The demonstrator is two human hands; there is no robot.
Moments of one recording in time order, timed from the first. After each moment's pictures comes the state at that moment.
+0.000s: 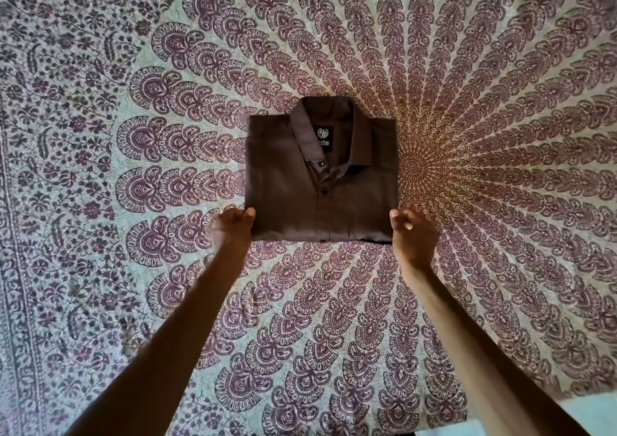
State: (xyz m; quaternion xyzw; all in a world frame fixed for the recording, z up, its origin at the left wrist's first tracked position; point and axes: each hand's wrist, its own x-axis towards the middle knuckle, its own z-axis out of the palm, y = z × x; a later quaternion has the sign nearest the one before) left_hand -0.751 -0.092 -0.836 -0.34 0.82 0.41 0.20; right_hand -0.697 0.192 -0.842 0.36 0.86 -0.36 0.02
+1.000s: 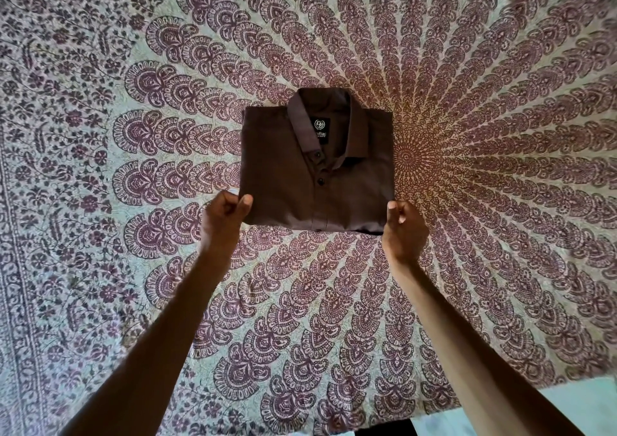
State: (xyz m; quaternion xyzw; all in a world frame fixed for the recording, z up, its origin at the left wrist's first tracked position) left_hand -0.744 -0.098 -0.817 -0.22 0.81 0.52 0.13; right_hand -0.687 0.177 -0.834 0.39 0.84 -0.38 -0.02
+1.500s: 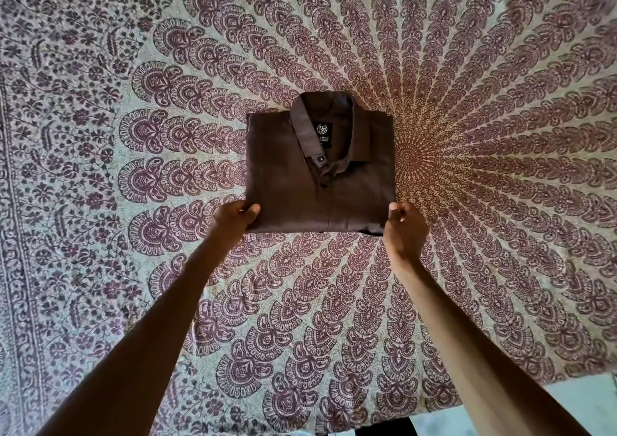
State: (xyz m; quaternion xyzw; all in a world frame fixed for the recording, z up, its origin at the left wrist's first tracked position) left_hand -0.751 -0.116 -0.836 -0.17 0.85 0.39 0.31; right_hand -0.685 0.179 -0.838 0.40 0.84 -0.36 0.01
